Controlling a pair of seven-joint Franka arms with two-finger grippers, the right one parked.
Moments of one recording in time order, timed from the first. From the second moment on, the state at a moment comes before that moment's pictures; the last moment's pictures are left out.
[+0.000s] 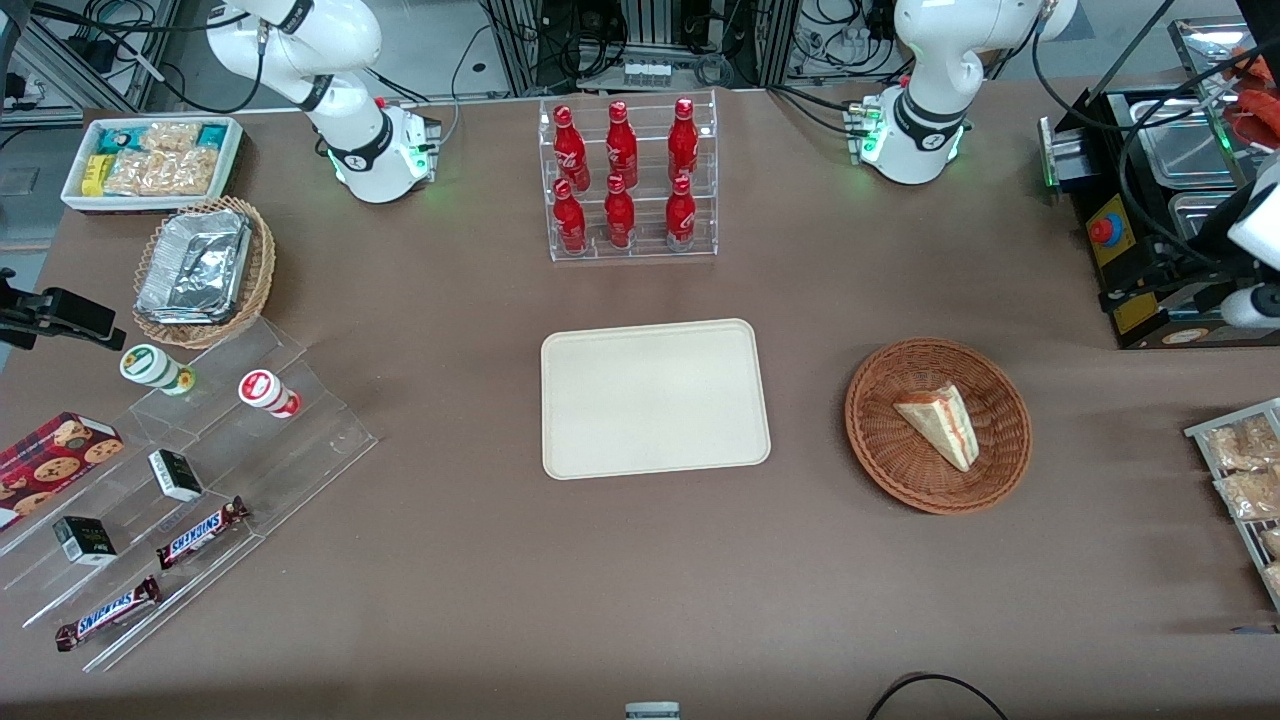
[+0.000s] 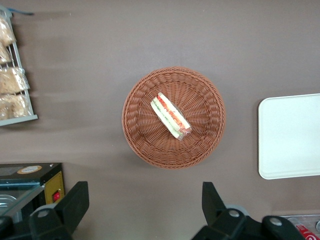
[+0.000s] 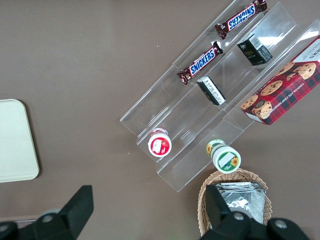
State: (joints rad) arm -0.01 0.04 0.00 -1.54 0.00 1.58 -0.01
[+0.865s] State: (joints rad) arm -0.01 0.03 -0.08 -2.15 0.00 2.30 -0.63
